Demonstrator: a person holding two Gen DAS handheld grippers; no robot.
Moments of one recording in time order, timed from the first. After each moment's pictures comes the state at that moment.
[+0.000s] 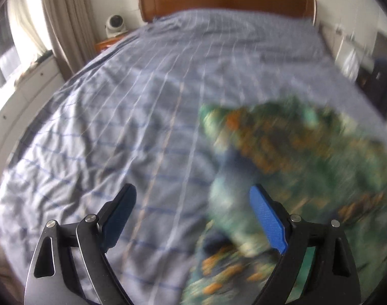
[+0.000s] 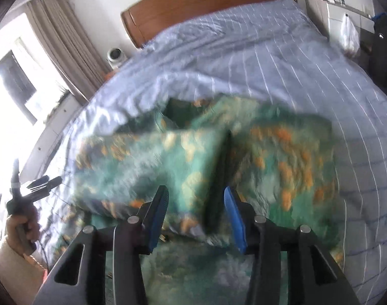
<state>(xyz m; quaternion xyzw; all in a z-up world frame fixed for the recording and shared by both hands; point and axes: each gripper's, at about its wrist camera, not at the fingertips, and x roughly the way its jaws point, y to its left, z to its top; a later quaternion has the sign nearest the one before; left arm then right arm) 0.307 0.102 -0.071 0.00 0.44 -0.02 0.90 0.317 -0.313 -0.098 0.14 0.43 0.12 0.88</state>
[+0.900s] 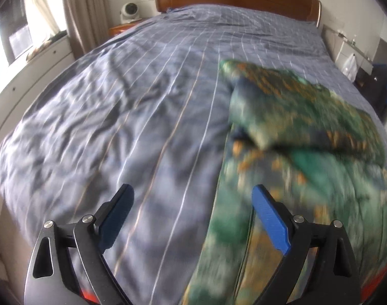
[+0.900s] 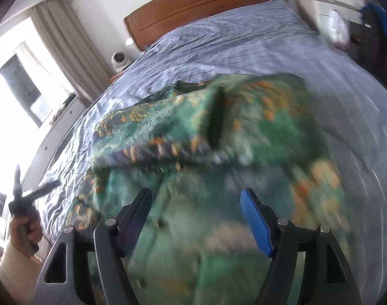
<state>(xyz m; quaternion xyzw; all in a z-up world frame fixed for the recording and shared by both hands) 0.152 0.159 -0.094 -0.02 0.45 0.00 0.89 0.173 -0.315 -0.111 0.16 0.42 0.09 0.89</state>
